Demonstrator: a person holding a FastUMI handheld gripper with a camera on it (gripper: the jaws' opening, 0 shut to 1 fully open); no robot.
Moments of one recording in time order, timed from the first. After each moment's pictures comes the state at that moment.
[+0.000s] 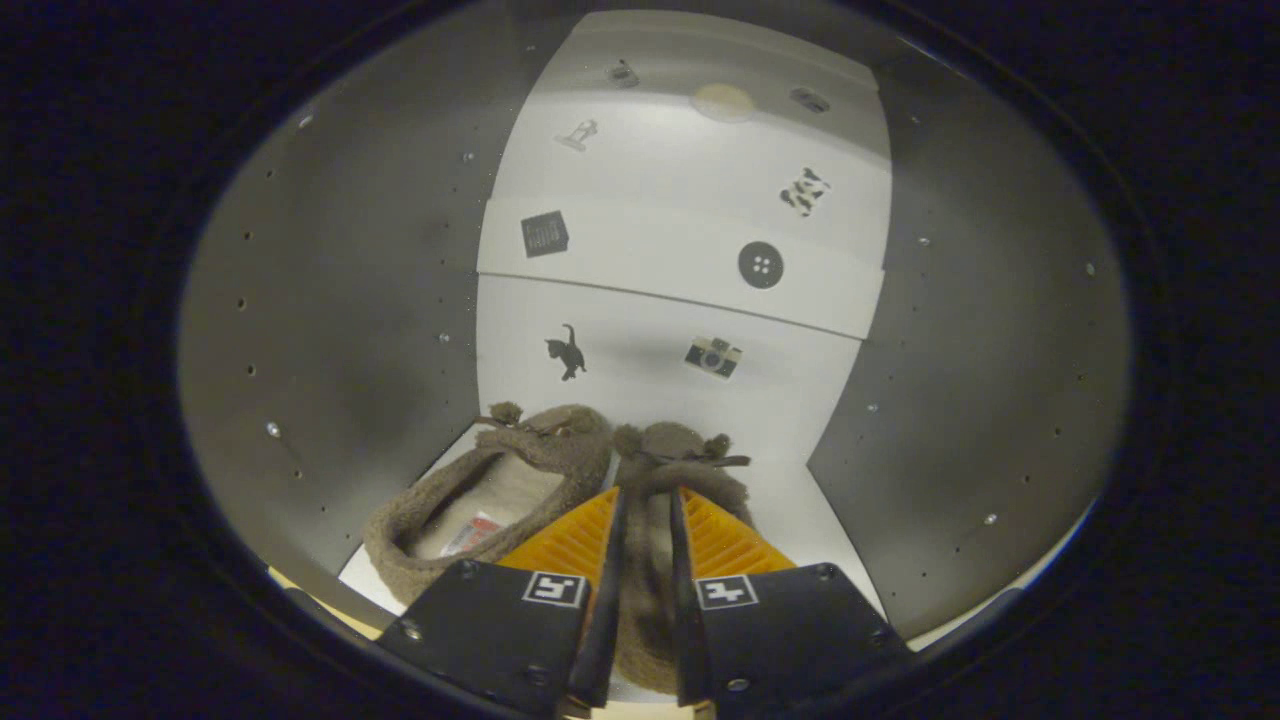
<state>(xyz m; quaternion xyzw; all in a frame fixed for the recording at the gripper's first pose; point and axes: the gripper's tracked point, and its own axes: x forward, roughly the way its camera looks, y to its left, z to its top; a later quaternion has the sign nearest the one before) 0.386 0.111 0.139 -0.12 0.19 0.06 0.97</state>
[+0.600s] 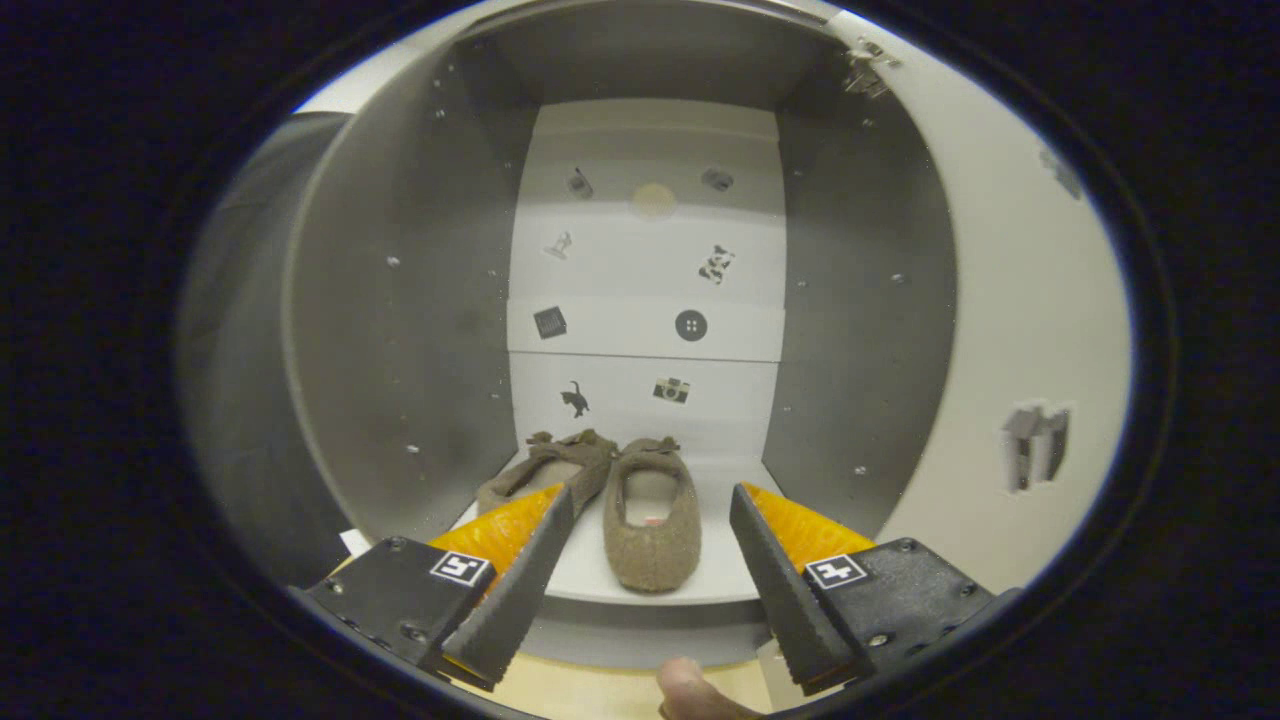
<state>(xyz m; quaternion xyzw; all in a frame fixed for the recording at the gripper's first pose) 0.245 0.087 0.200 -0.04 0.13 0.09 0.99</state>
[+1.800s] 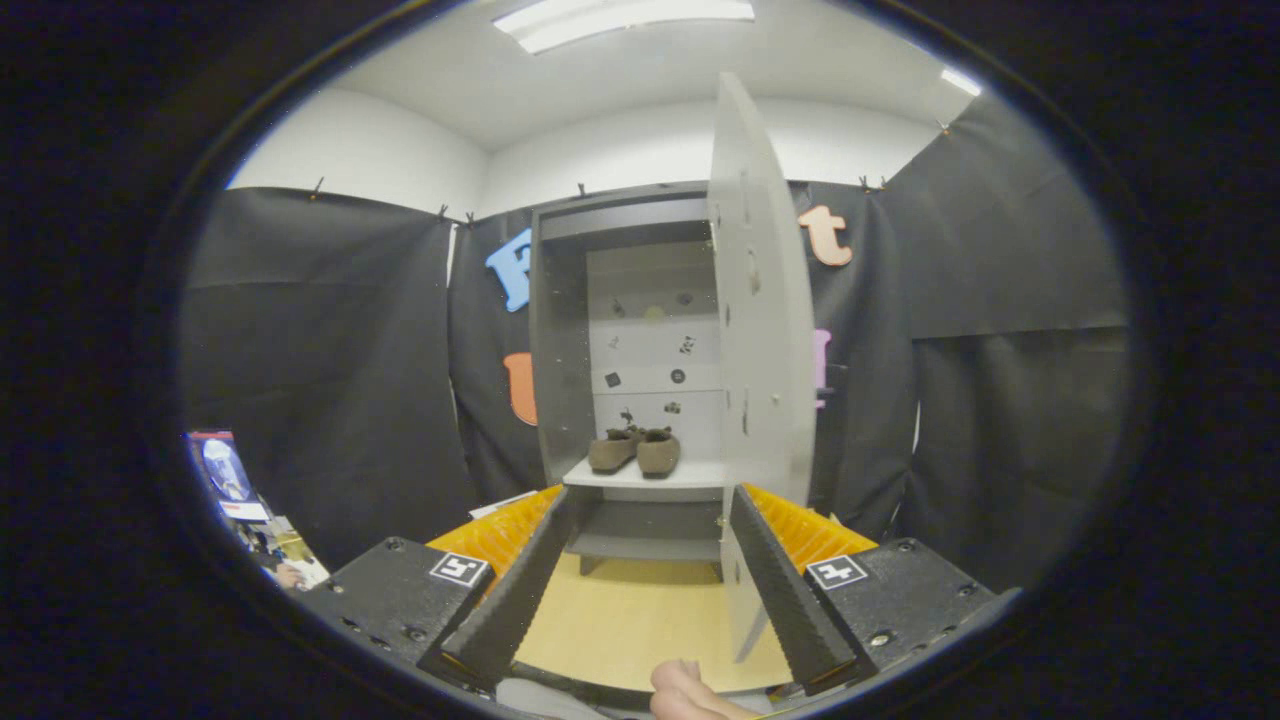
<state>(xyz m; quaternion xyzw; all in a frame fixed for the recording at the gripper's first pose) -0.139 -0.099 0.278 0.00 0.06 0.14 0.99</state>
